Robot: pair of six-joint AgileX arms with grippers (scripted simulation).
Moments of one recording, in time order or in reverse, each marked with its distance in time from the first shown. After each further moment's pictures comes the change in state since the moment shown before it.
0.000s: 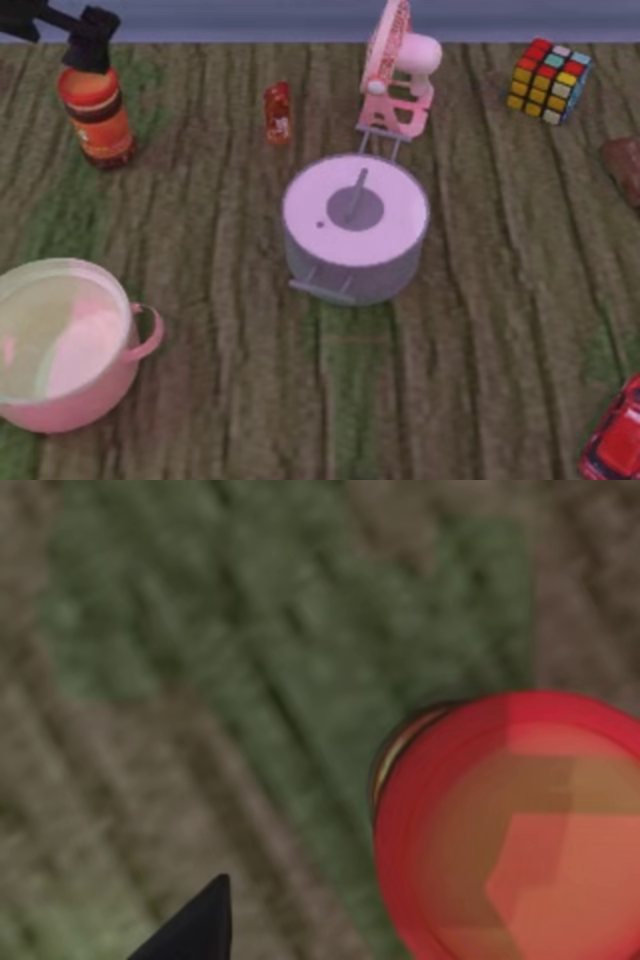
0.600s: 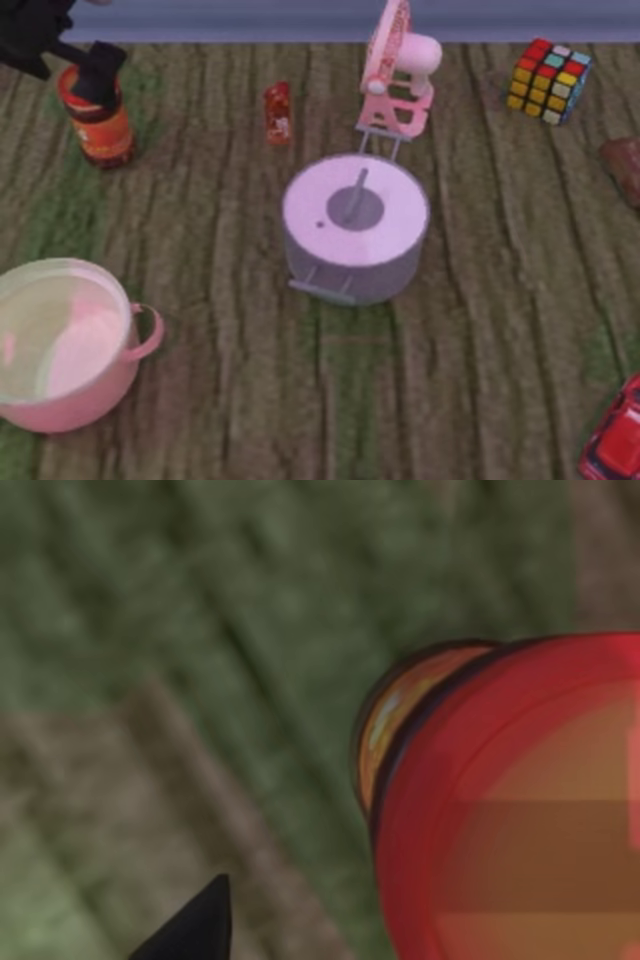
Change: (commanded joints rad) left arm -0.003 0.107 0.052 -0.054 -0.002 0.011; right arm 0.000 0.000 0.000 0.000 0.000 0.000
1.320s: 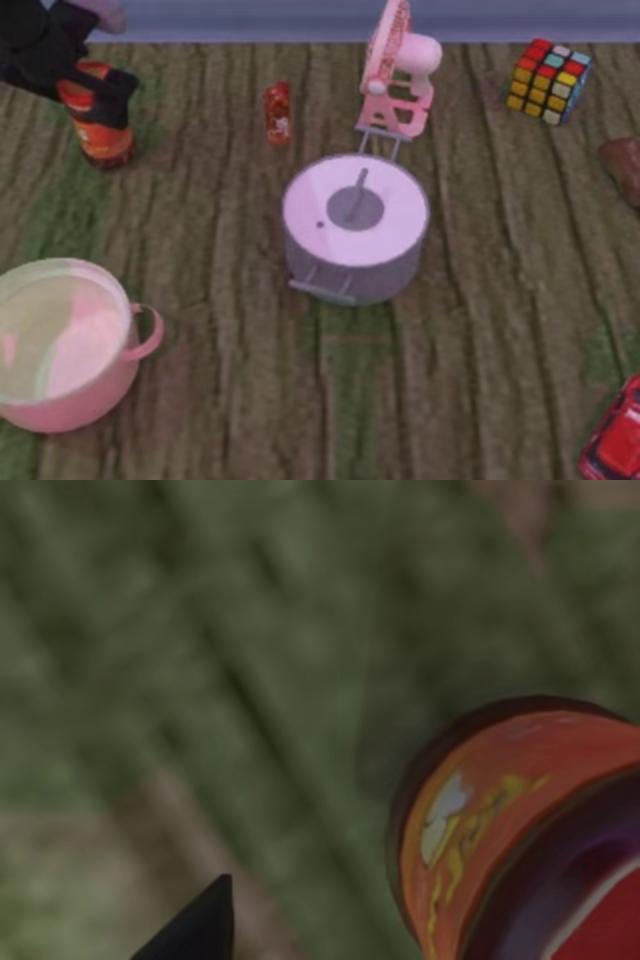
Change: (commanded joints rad) left arm -0.009 0.054 -0.076 0.136 -0.003 -0.013; right arm 0.000 0.000 0.000 0.000 0.000 0.000
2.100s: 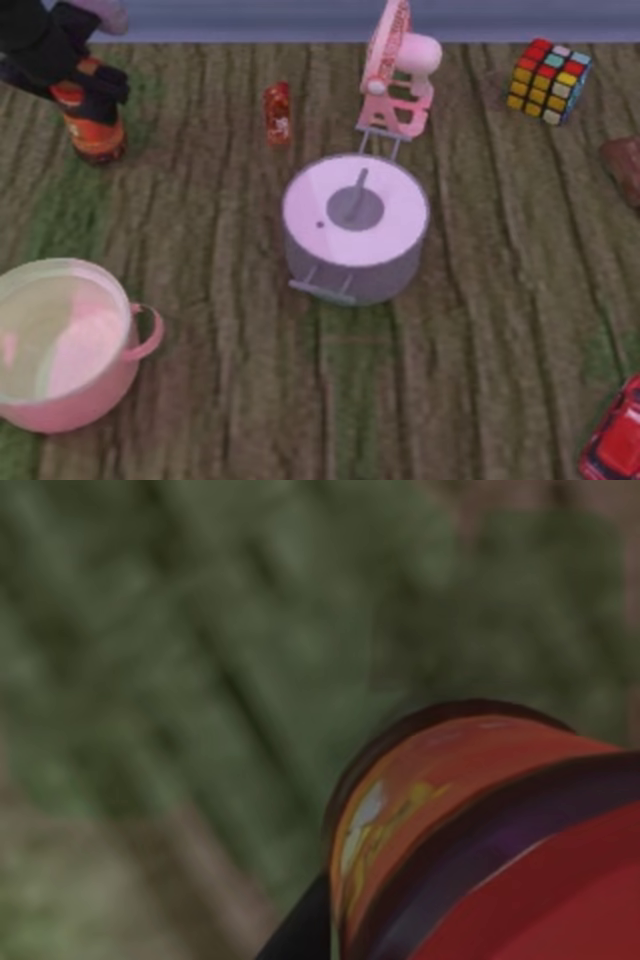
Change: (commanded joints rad) left arm 0.000 0.000 0.000 0.000 0.000 0.000; right arm 0.000 0.000 0.000 0.000 0.000 0.000
